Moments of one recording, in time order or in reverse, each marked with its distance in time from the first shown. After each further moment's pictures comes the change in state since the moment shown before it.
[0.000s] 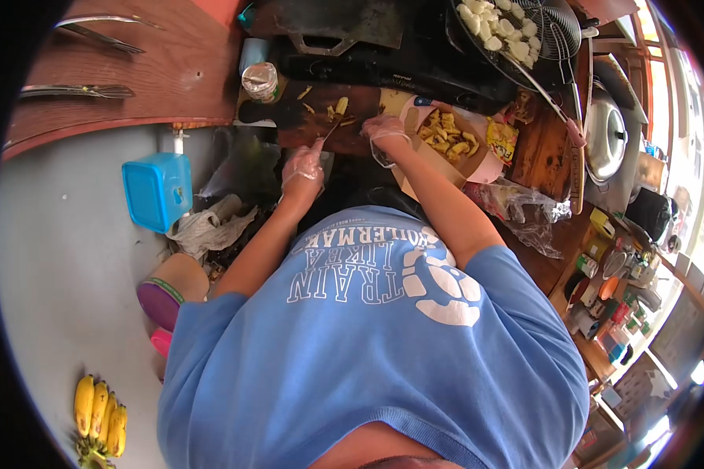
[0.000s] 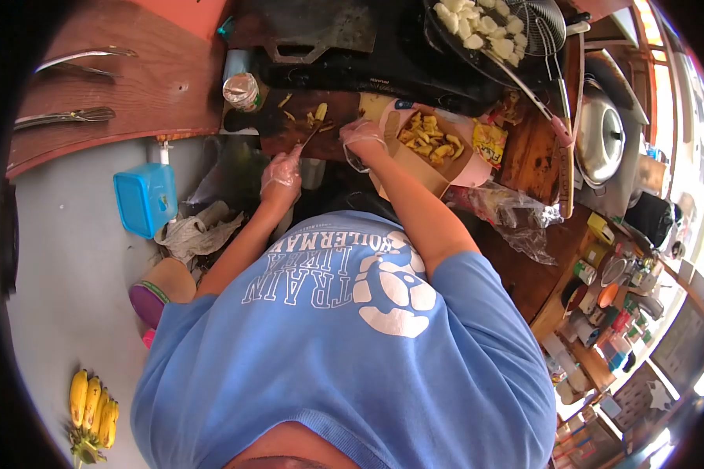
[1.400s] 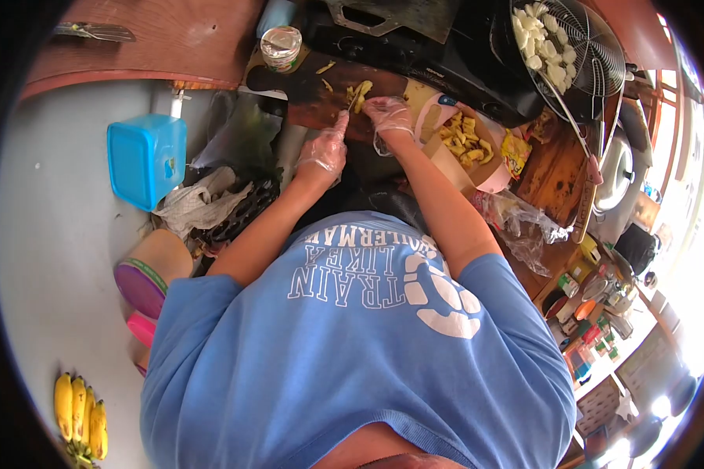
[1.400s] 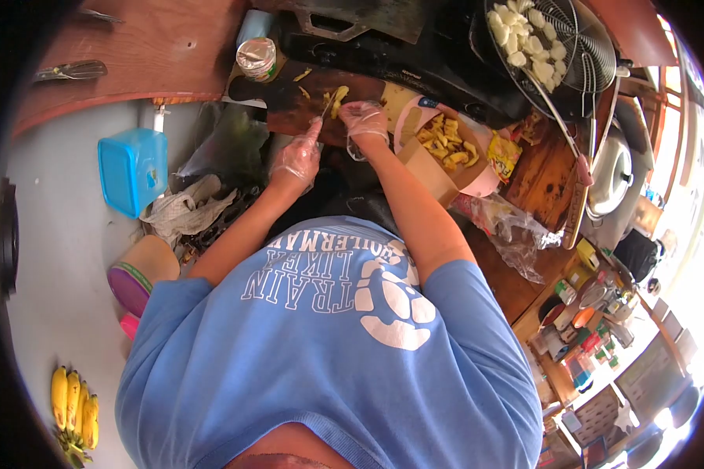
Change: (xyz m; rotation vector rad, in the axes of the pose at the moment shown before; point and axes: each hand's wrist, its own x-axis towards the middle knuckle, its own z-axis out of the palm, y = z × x) left_hand 0.004 0.006 0.013 -0.118 -0.051 -0.032; right_hand 0.009 -0.013 0.038 0.296 0.068 -0.039
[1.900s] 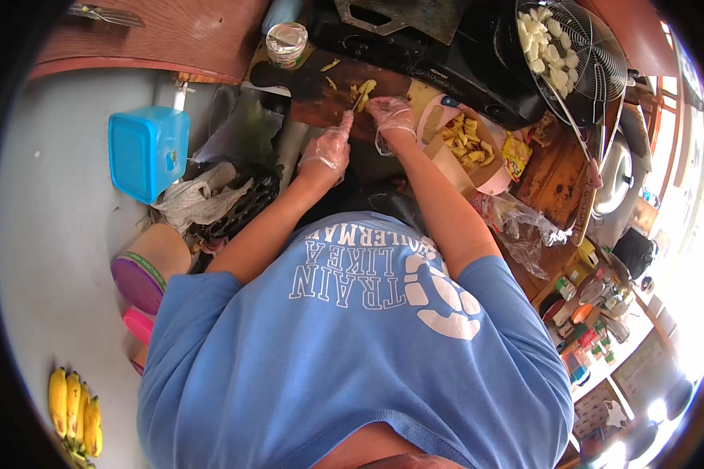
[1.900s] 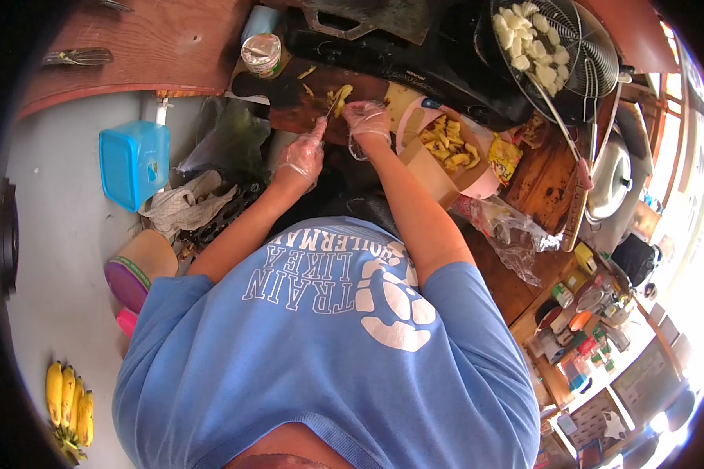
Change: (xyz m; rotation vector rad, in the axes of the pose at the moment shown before) left_hand -0.002 0.002 0.001 -0.004 0.001 0.019; right_hand 0.001 0.003 0.001 0.003 0.000 0.004
